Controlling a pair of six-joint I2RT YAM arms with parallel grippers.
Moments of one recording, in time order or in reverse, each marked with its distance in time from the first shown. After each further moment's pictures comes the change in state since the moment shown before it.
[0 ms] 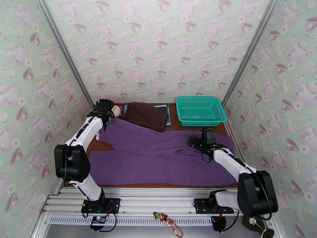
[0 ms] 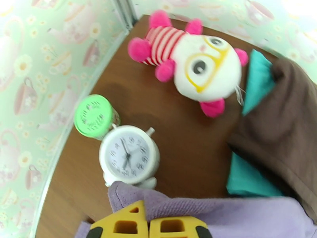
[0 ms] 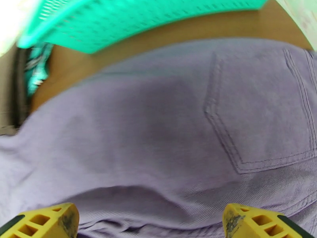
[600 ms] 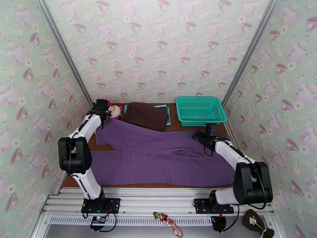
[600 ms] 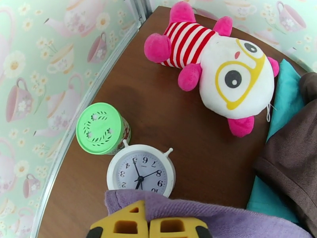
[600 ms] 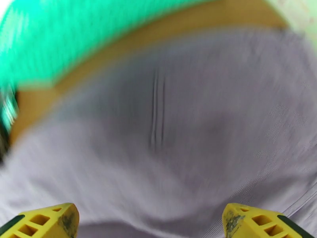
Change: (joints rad) left arm 0.067 0.082 -0.010 0.071 0.058 0.022; right arm -0.165 0.067 0.201 -0.064 0.016 0.065
